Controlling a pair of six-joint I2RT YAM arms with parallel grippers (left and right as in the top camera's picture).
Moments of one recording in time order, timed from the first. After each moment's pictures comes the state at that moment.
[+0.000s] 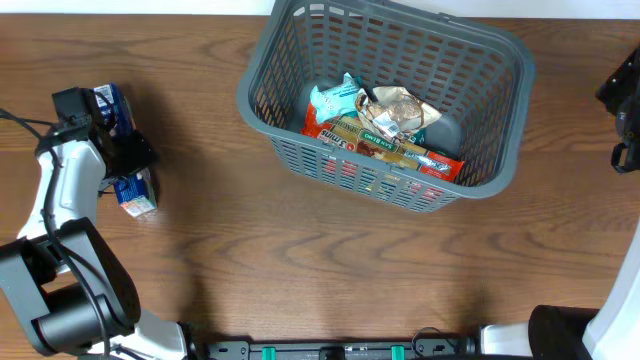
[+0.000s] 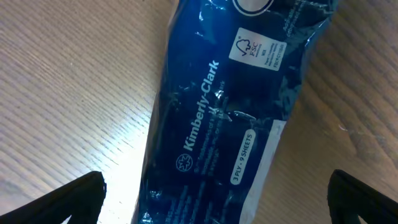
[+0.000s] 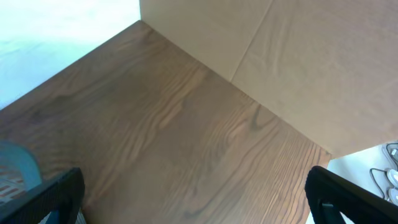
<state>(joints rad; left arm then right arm) 0.35 1.75 1.19 -0.70 -0.05 -0.28 -0.06 1.60 2.39 -1.69 0.73 0.55</state>
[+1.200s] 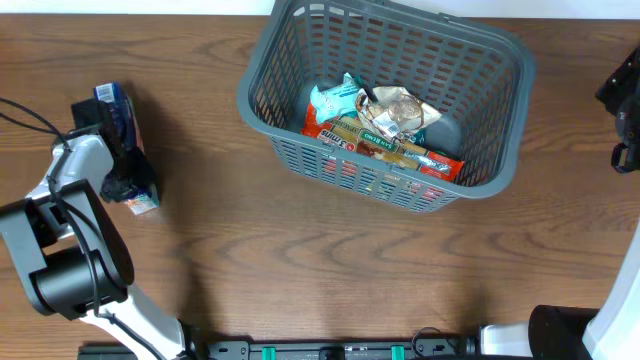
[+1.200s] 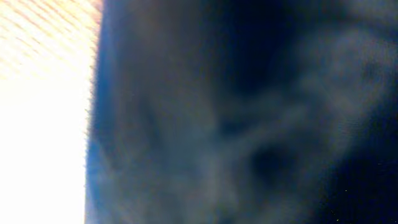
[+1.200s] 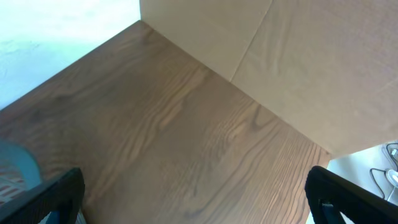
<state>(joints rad) 0.35 1.92 1.19 -0.68 -0.05 -0.27 -0.06 1.60 2.39 -1.69 0.73 0.55</state>
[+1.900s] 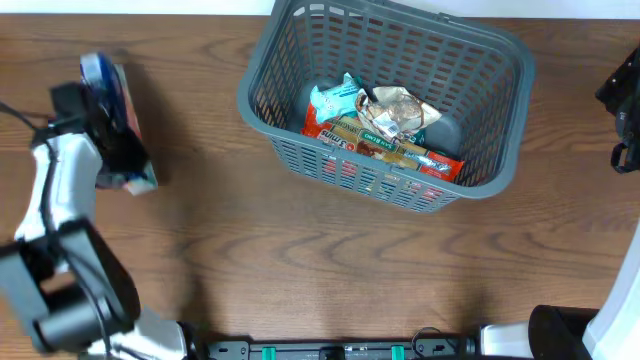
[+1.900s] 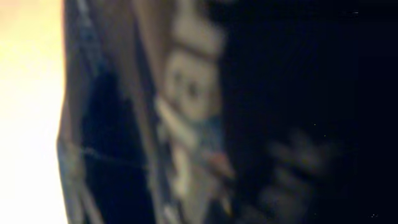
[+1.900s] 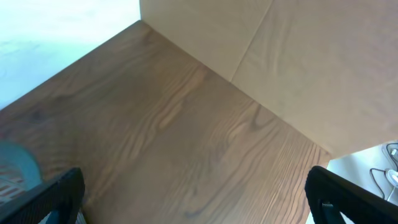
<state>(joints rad) 0.34 1.71 1.27 -0.77 0.09 -0.24 -0.06 1.60 2.39 -1.69 0.73 0.55</state>
